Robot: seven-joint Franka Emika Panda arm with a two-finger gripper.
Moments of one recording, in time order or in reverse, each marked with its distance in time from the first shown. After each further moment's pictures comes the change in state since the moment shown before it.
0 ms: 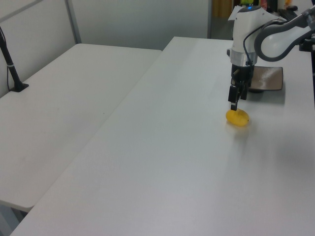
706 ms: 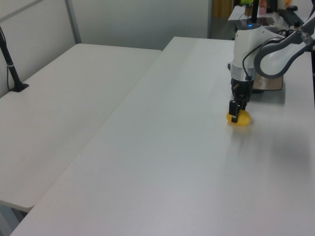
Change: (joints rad) arm 0.001 0.065 0.000 -0.072 0.003 0.152 0.008
